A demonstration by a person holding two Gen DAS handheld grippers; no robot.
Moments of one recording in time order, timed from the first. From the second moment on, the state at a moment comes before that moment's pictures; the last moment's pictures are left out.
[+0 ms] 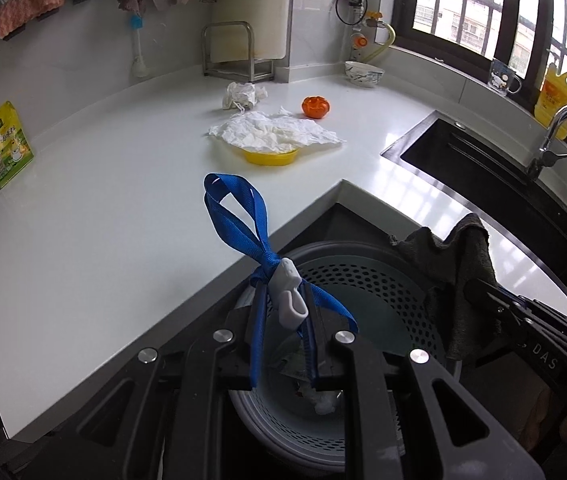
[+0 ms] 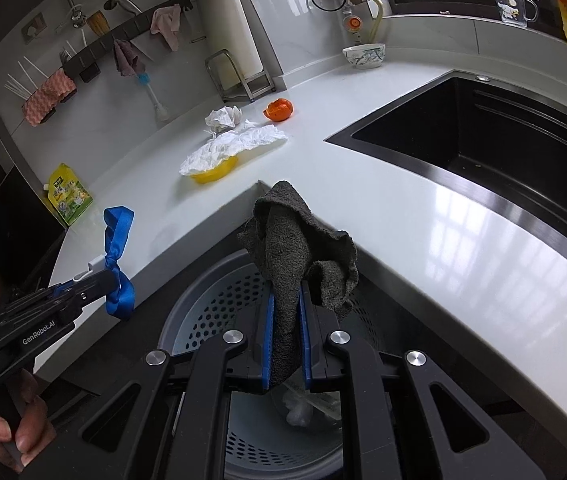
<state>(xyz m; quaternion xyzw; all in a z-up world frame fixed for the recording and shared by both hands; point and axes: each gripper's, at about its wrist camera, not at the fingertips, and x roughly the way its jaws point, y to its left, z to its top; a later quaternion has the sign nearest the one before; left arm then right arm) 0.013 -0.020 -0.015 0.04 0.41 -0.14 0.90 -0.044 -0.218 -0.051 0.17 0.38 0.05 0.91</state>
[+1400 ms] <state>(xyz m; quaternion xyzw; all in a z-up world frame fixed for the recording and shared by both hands) 0.018 -0.034 -0.075 0.09 0.46 -0.14 0.87 -0.047 -0.206 -0.096 0.17 0.42 0.06 0.89</state>
